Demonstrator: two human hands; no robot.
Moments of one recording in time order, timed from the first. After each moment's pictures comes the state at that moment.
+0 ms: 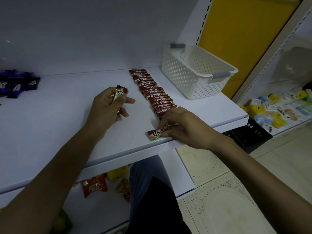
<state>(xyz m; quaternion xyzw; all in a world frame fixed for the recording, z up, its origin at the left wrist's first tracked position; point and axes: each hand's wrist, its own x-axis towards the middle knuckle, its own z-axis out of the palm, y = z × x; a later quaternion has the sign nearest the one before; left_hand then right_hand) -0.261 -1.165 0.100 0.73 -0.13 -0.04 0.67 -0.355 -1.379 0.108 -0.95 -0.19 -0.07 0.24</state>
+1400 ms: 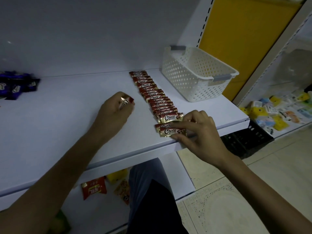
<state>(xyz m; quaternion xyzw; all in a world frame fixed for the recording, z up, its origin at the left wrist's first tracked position) -0.271 -1.173 0.104 0.80 -0.17 -0.02 0.58 -0.380 -1.396 0.084 -0.95 -0.08 -0.22 0.18</state>
